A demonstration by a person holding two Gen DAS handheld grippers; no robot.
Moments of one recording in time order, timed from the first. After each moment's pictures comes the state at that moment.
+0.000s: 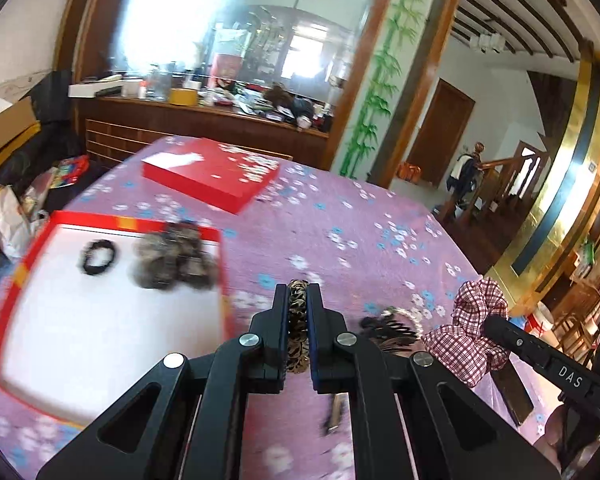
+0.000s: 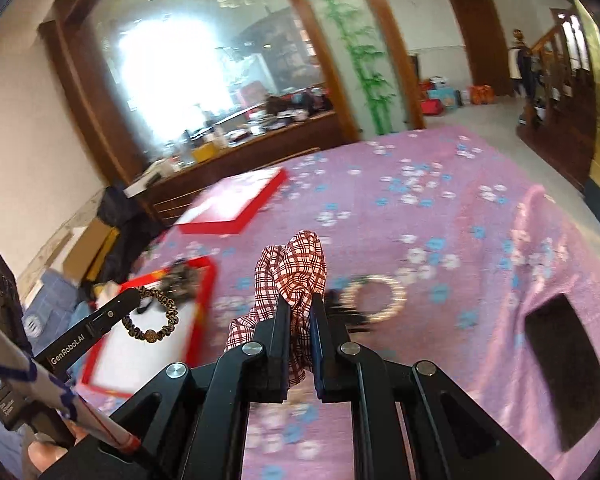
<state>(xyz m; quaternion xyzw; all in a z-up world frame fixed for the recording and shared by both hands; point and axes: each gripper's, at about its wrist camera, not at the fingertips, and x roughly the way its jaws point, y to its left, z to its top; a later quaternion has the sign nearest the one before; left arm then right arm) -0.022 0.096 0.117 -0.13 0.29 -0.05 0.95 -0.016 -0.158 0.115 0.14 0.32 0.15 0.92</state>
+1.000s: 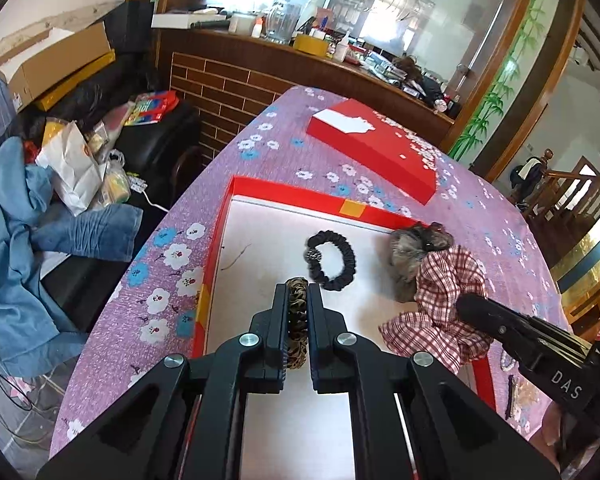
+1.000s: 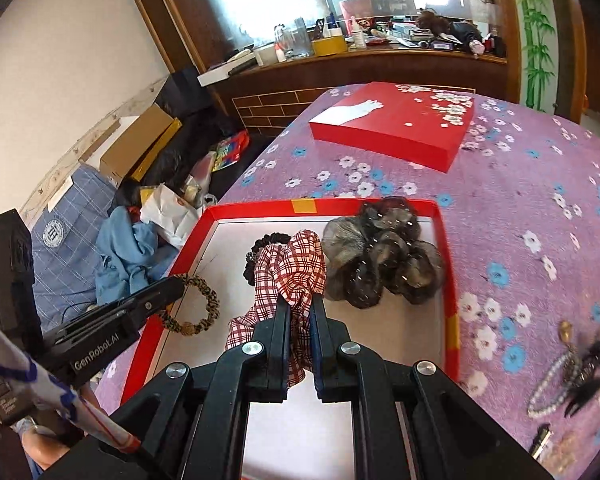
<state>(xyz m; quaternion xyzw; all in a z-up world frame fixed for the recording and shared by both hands) 0.019 0.328 0.061 -0.18 0.40 0.04 0.90 0.075 0.131 0.070 0.03 0.42 0.28 0.86</state>
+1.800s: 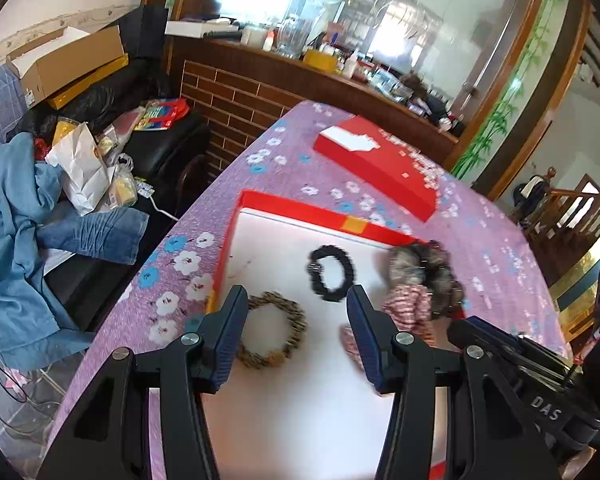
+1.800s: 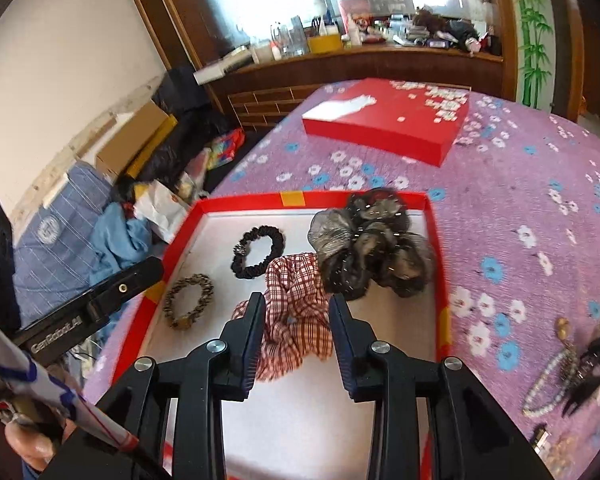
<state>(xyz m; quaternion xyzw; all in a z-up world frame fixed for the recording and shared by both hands) 0.003 0.326 0.078 -0.20 0.36 0.06 0.91 0.064 0.114 0.071 0.04 0.42 0.27 0.87</state>
